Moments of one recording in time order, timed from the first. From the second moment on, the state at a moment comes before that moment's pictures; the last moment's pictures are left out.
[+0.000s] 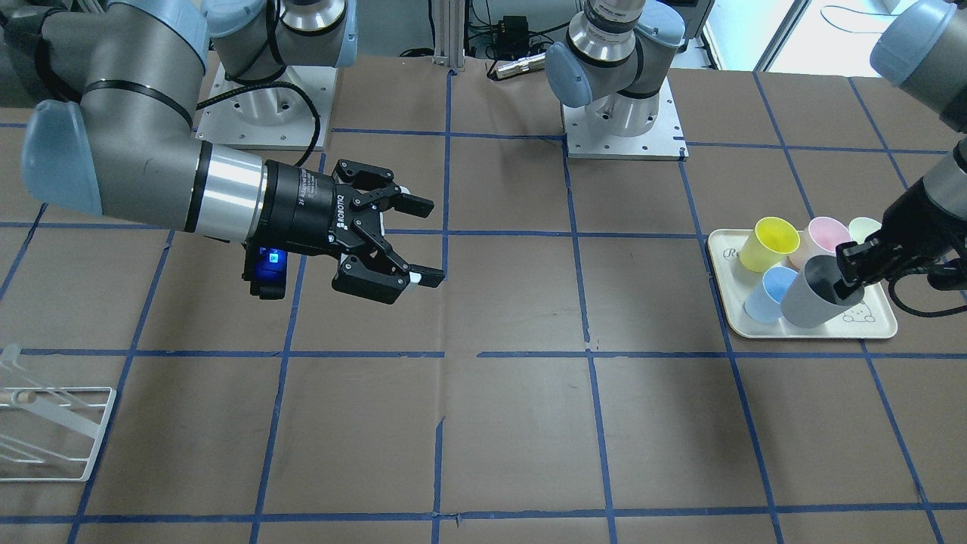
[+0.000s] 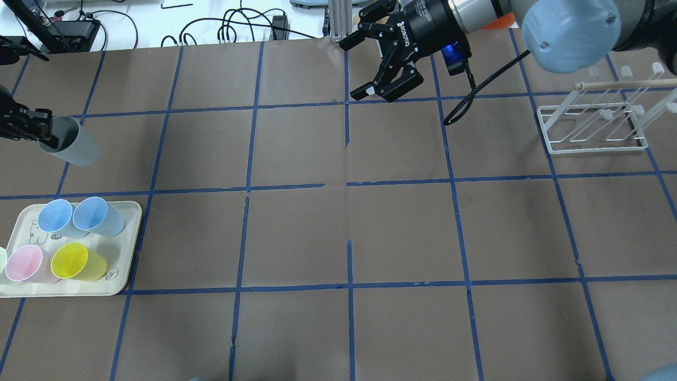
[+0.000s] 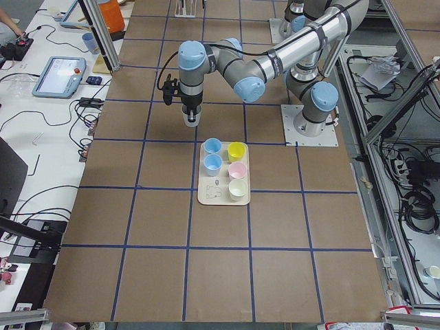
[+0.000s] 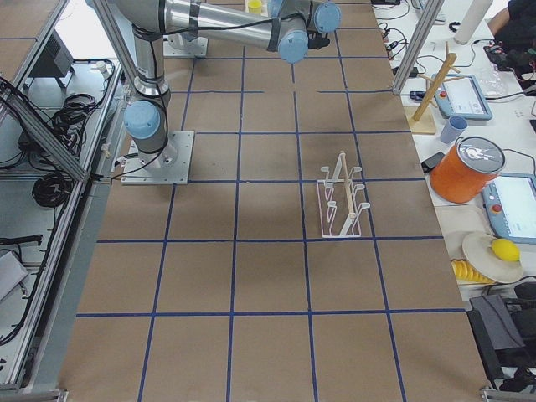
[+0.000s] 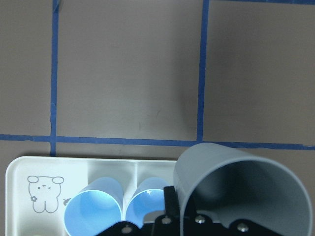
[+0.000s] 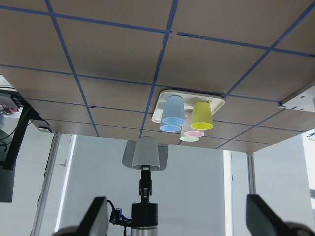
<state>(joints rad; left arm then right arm) -1.05 -1.71 -1.69 -1.27 1.50 0.44 1.58 -1.31 1.54 -1.62 -0.50 1.28</state>
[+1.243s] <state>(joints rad) -1.20 -1.68 -1.77 -1.32 0.86 0.22 1.57 -1.31 1.56 -1.61 -0.50 1.28</state>
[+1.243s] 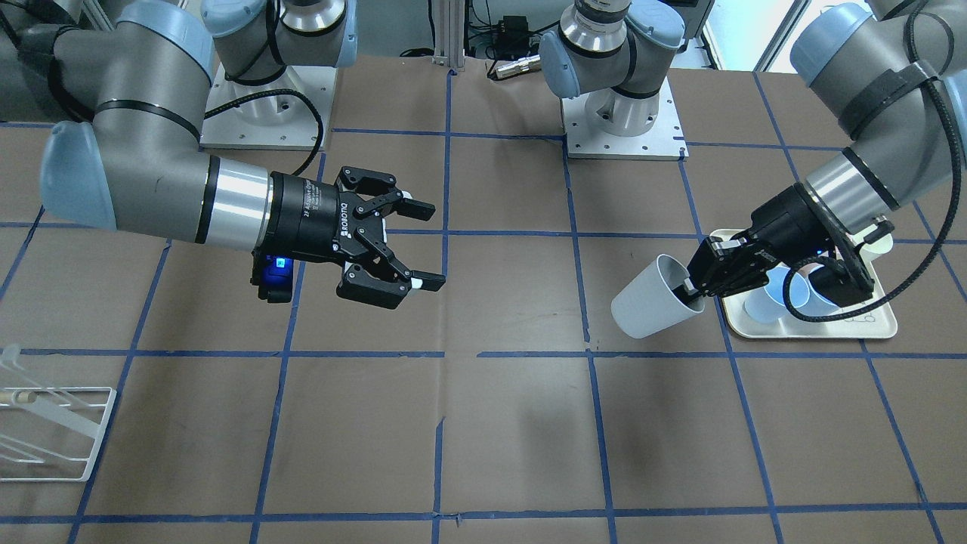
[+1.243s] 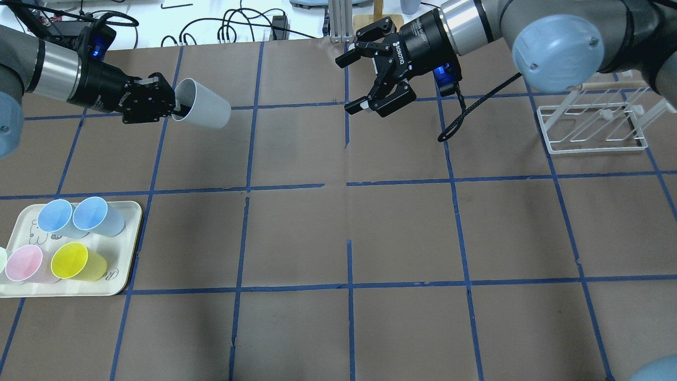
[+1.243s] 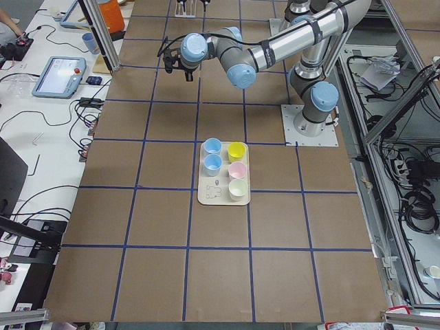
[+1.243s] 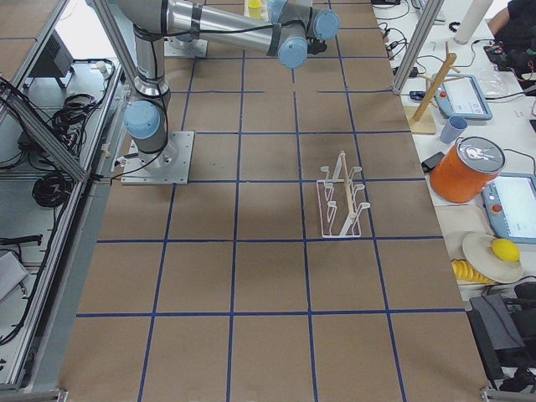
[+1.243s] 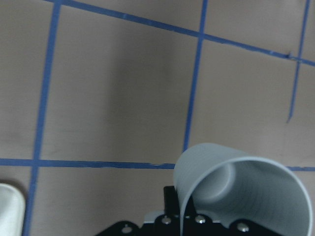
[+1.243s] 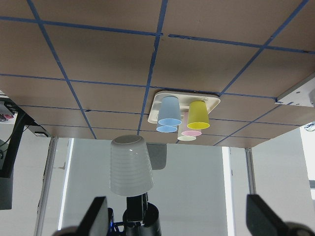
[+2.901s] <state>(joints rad) -1.37 -1.60 -1.95 -1.16 0.20 0.14 1.60 -1.31 1.55 -1.62 -0.39 1.35</state>
